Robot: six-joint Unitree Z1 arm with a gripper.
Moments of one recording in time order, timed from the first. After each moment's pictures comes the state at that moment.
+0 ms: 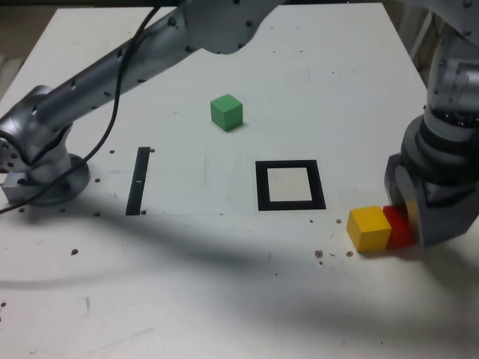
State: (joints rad) arm -0.31 2.51 -2.44 1.43 0.26 0.99
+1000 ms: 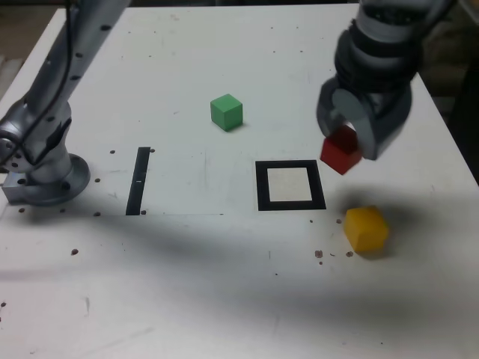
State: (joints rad) arm -0.22 2.22 -2.12 1.51 0.32 0.48
